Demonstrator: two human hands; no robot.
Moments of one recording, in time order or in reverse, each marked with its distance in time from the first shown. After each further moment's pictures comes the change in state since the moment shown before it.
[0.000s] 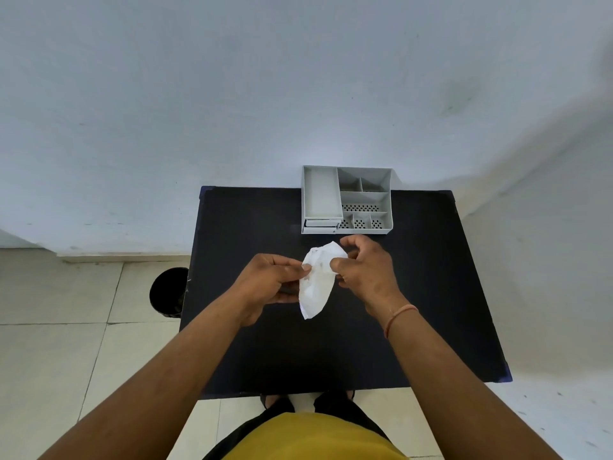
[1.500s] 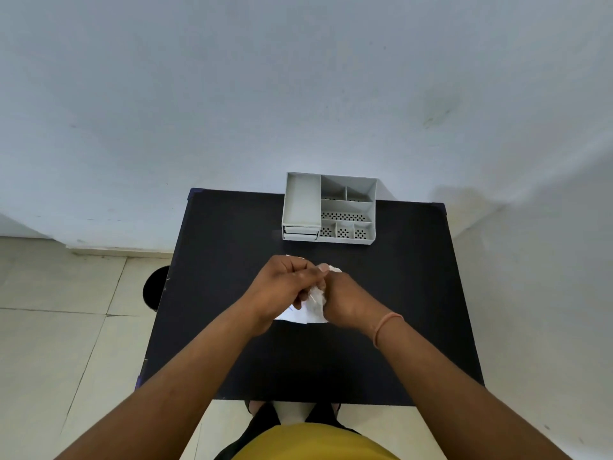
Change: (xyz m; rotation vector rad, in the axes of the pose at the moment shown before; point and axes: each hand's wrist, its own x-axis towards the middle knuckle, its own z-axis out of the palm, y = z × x) left_hand -0.002 0.027 0.108 0.135 0.011 0.261; right_hand 0.011 0.021 -0.064 -0.575 -0.533 -0.395
